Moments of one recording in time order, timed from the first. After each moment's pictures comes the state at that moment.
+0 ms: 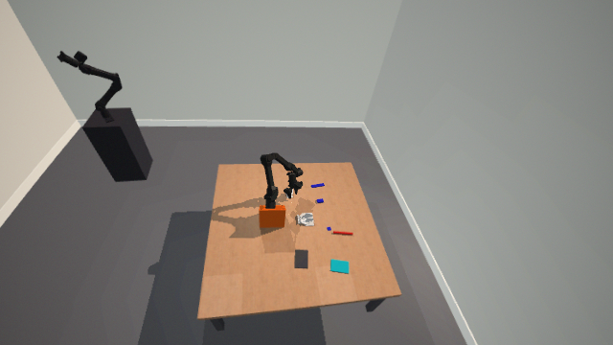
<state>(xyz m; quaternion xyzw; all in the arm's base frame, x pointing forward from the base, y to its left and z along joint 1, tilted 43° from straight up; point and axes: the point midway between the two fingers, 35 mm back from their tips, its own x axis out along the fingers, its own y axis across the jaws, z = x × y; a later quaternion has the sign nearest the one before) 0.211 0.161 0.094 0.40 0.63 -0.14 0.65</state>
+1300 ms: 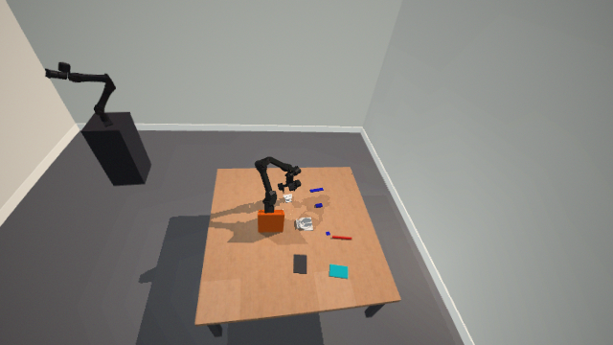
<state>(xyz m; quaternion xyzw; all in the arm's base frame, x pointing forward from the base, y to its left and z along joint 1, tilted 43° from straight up) 0.193 0.196 0.159 0.65 0.63 -0.22 0.37</state>
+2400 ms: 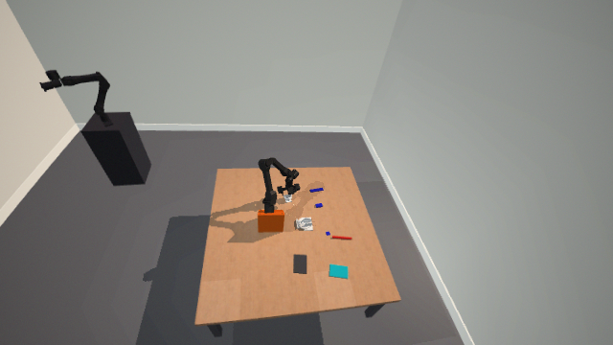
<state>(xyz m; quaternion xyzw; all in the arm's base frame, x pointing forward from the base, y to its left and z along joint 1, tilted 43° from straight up) 0.197 0.239 0.131 0.67 0.63 -0.22 0.33</state>
